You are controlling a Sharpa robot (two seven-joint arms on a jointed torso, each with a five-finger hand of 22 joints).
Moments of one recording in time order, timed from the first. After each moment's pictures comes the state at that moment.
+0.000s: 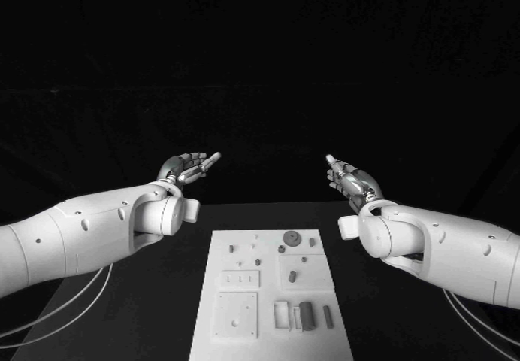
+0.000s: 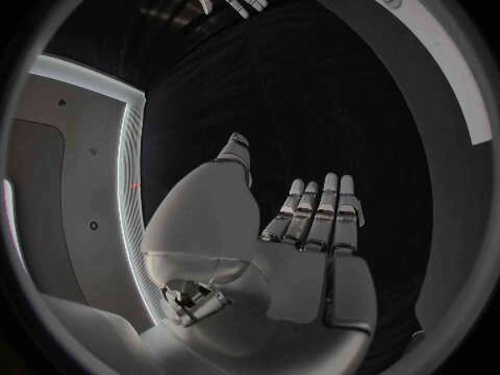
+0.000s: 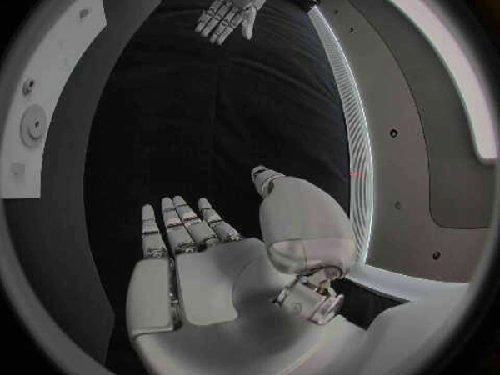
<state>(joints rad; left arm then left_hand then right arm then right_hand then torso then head) 1.34 -0.70 -0.21 1.22 -0.04 -0.56 0.25 1.29 -0.09 -0.02 0.28 0.04 0.33 0.13 0.31 0.41 0.47 0.13 0.05 0.06 0.45 0.18 0.19 0.50 0.02 0.41 0.14 0.06 0.72 1.19 -0.74 -0.10 1.34 -0.03 -0.51 0.36 0.97 0.03 0.23 0.27 0.05 0.16 0.13 0.20 0.21 0.29 0.24 0.04 0.04 0.18 0.22 0.18 0.22 0.05 0.03 0.25 0.09 0.66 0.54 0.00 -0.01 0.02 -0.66</state>
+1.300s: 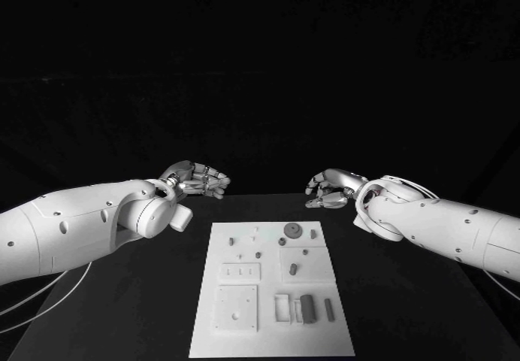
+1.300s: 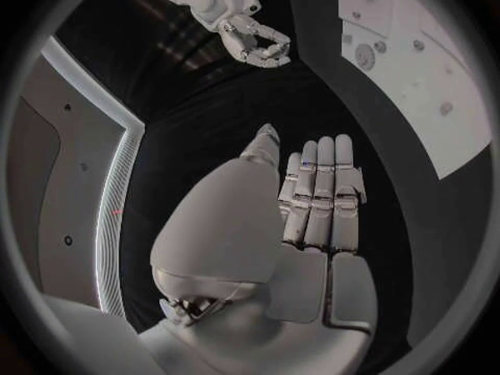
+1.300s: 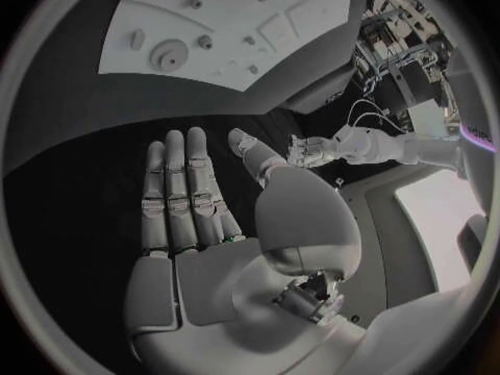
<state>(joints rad) 1.37 -0.79 -0.24 1.32 -0.19 -0.28 0.13 1.59 -0.09 0.06 0.29 0.05 0.74 0.19 0.43 0.44 1.06 0.14 0.21 0.13 0.93 0.12 0.38 0.60 0.07 0.92 0.03 0.18 0.80 1.26 -0.64 -0.15 1.12 -1.20 -0.28 0.11 1.13 -0.08 0.38 -0.23 0.26 0.75 0.18 0.39 0.39 1.23 0.08 0.38 0.35 1.03 0.05 0.61 0.60 0.25 0.82 0.19 0.34 1.25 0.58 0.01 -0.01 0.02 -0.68</state>
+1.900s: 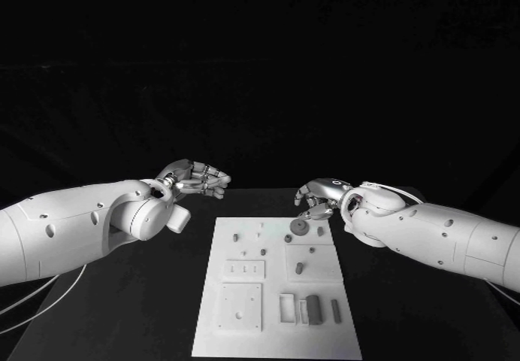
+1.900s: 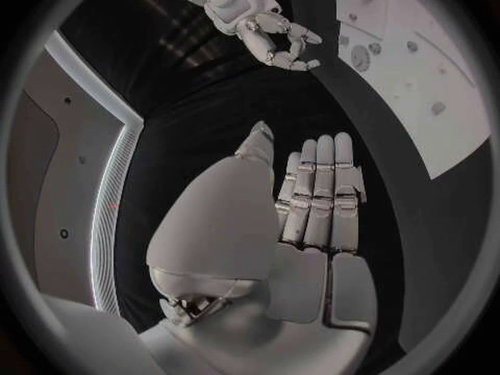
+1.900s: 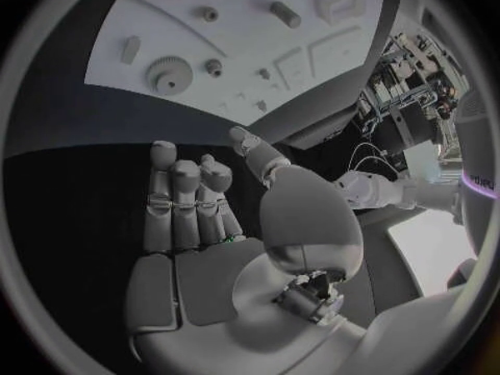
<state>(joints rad) 1.40 -0.82 -0.24 1.38 -0.19 -0.28 0.15 1.55 -0.12 0.04 0.29 0.05 0.76 0.19 0.43 0.42 1.08 0.14 0.21 0.13 0.95 0.12 0.38 0.61 0.07 0.94 0.02 0.18 0.79 1.24 -0.59 -0.15 1.13 -1.45 -0.25 0.02 1.08 -0.09 0.45 -0.29 0.27 0.81 0.15 0.32 0.45 1.16 0.04 1.16 0.96 1.12 -0.05 1.24 1.03 0.25 1.06 0.04 0.79 1.31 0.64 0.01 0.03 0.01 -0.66</state>
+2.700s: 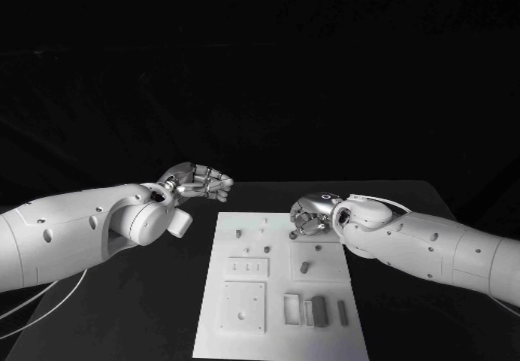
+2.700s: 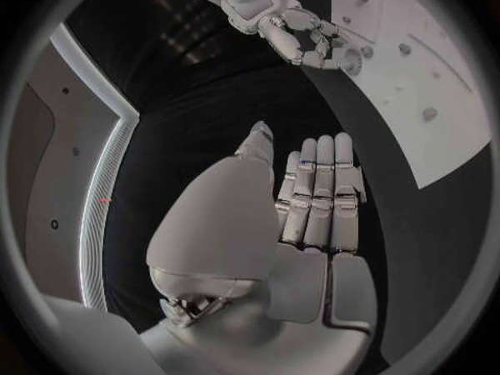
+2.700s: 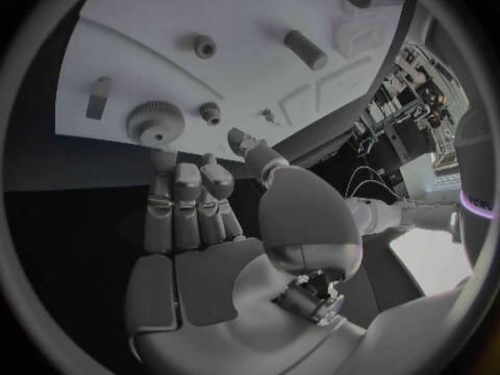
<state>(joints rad) 1.40 -0.81 -0.23 1.40 -0.17 -0.26 0.17 1.55 -0.11 0.04 0.29 0.05 0.77 0.19 0.43 0.41 1.10 0.13 0.20 0.13 0.95 0.12 0.37 0.62 0.06 0.94 0.02 0.18 0.79 1.21 -0.56 -0.15 1.12 -1.55 -0.20 -0.01 1.08 -0.08 0.46 -0.29 0.27 0.84 0.15 0.31 0.47 1.16 0.04 1.22 0.98 1.13 -0.06 1.31 1.05 0.25 1.07 0.03 0.85 1.31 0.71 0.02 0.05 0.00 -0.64</state>
